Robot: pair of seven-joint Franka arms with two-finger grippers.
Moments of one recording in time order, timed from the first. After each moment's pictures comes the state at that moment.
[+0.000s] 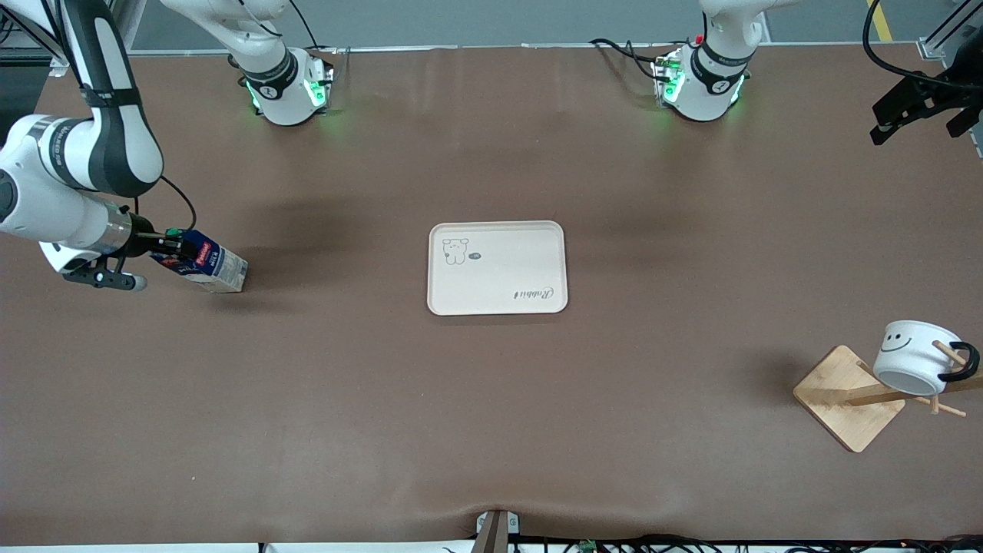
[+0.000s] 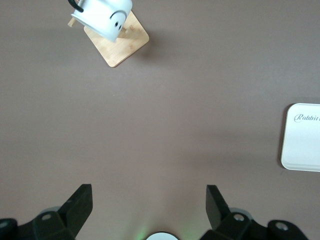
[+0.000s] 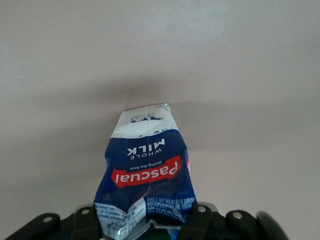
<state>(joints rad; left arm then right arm) 0.23 -0.22 -0.22 -1.68 0.01 1.49 -0.04 -0.12 0.09 -0.05 -2.20 -0.02 2.10 0.00</state>
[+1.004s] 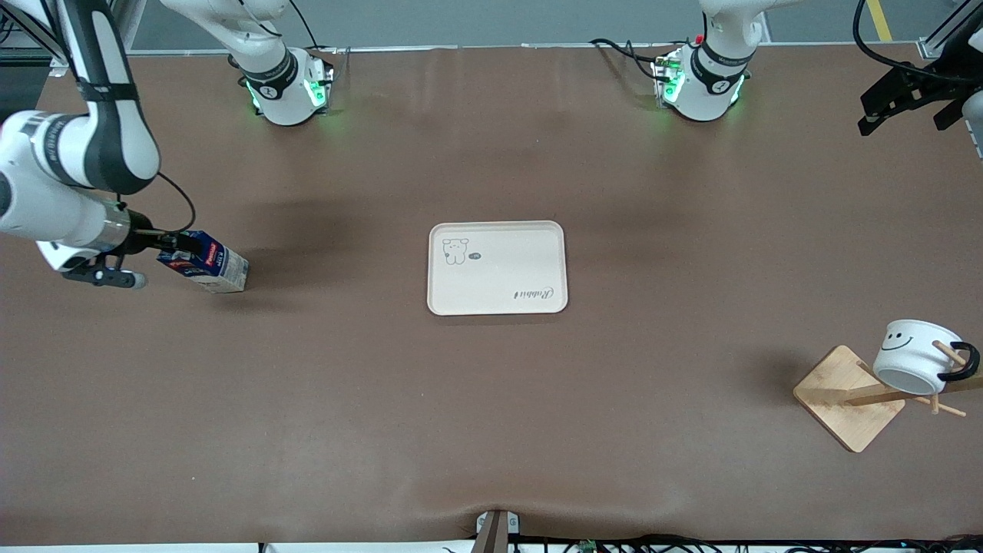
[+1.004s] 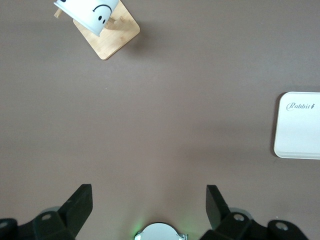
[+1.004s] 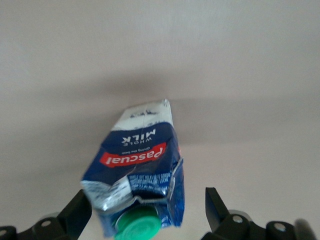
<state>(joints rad) 0.23 -0.23 -0.23 -1.66 -0.01 1.45 -0.04 -0.12 0.09 -0.04 -2.09 -0.02 1.98 0.00</state>
